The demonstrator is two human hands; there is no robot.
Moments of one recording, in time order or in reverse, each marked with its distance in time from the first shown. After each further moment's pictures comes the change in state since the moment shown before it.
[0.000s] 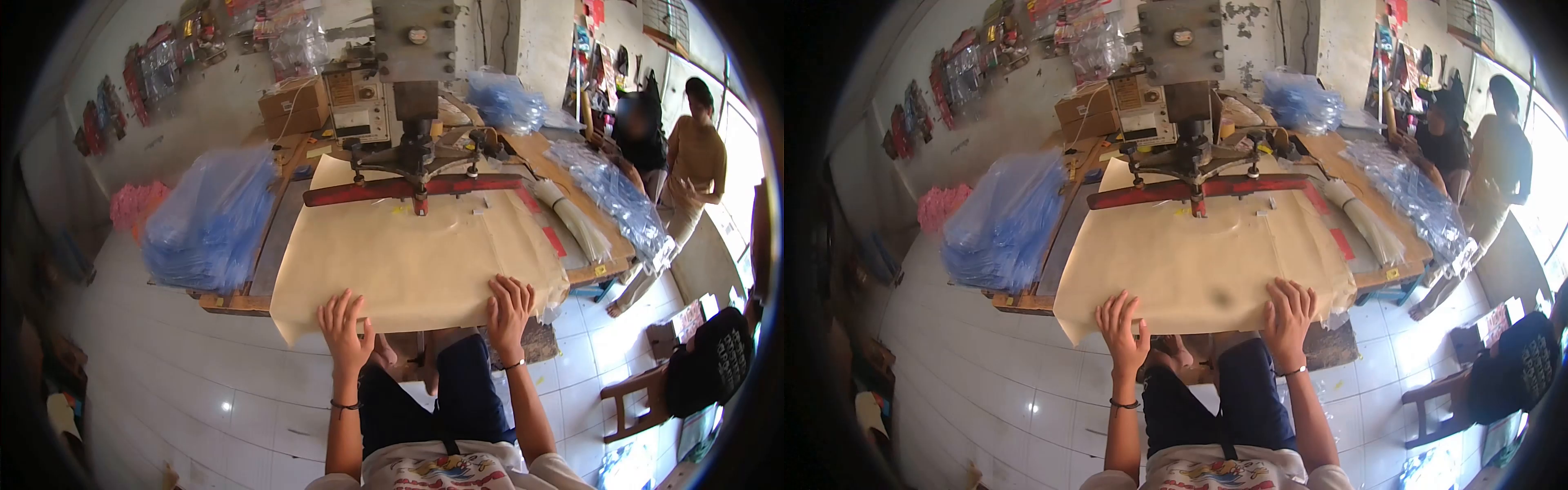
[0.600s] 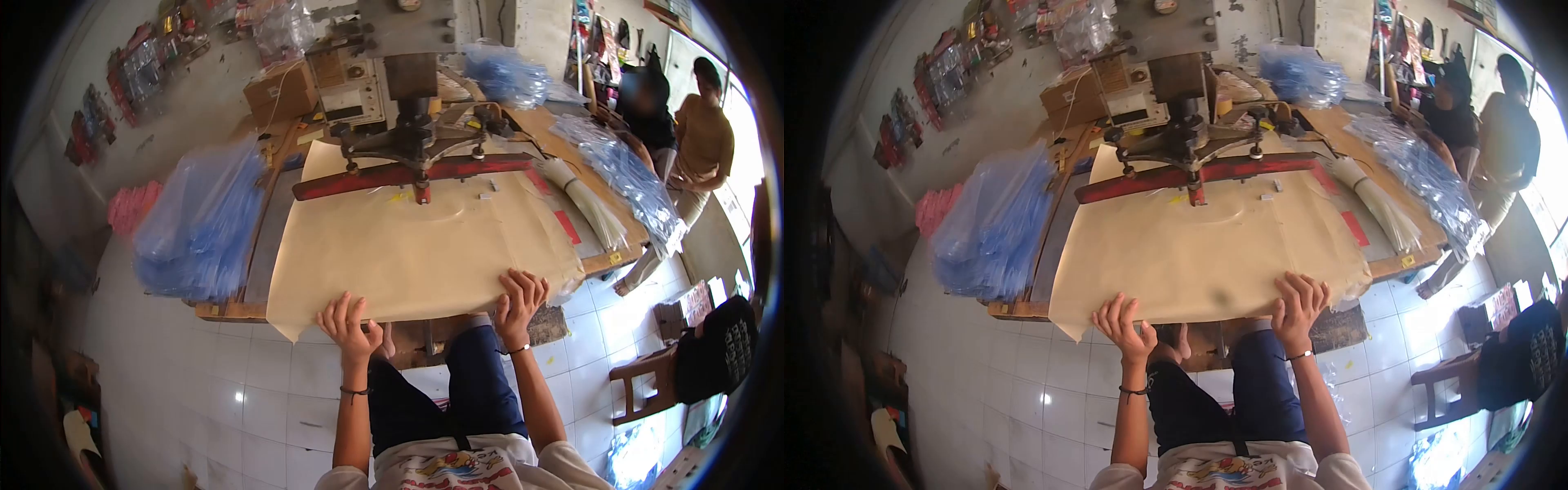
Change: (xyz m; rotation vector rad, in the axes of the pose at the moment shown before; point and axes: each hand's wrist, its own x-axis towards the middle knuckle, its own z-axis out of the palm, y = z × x) left_hand -0.014 -0.030 0.048 0.170 0.254 0.111; right_hand -0.010 0.025 0.038 -0.058 0.162 -0.050
